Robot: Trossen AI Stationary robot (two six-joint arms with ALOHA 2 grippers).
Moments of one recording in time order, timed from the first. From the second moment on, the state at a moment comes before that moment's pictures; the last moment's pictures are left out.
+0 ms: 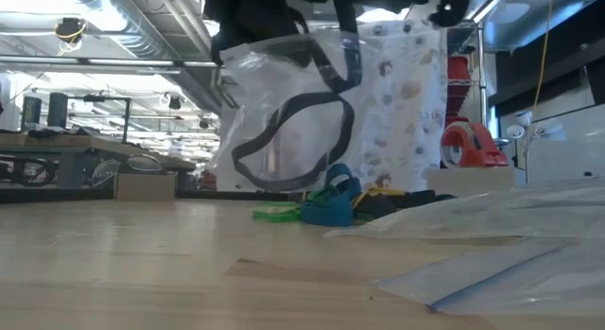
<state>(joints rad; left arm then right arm) -0.31 1.63 1.17 -0.33 -0.42 -0.60 0.24 1.46 0.89 0.25 0.06 -0.74</state>
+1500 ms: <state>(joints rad) -0.27 1.63 1.17 -0.29 -0.49 -0.65 0.15 1.64 0.91 0.19 0.20 0.20</state>
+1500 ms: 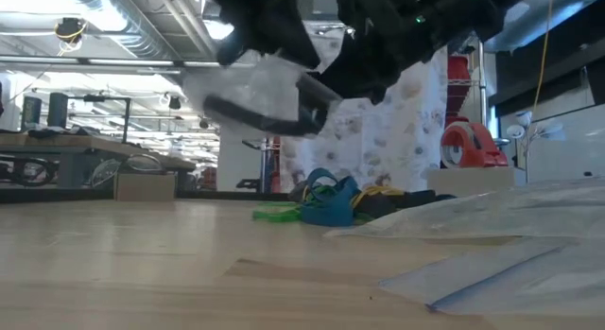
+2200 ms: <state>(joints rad) -0.28 1.64 1.17 -0.47 -0.54 -0.75 0.16 1.51 1.08 -0.36 0.22 0.04</state>
